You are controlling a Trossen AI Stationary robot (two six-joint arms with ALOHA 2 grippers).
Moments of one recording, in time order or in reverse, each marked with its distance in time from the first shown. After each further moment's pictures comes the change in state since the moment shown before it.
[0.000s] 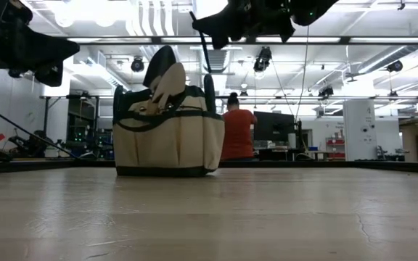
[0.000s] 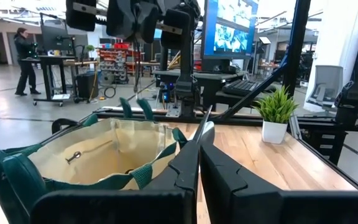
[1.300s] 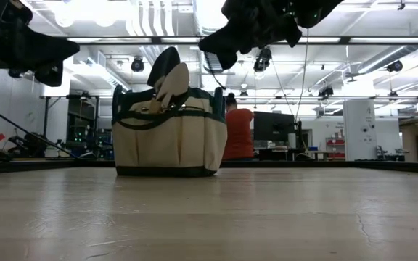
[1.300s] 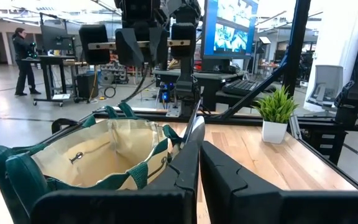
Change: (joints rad) left arm 0.000 0.000 0.000 0.000 0.000 0.000; right arm 0.028 -0.013 -0.062 -0.132 0.047 0.136
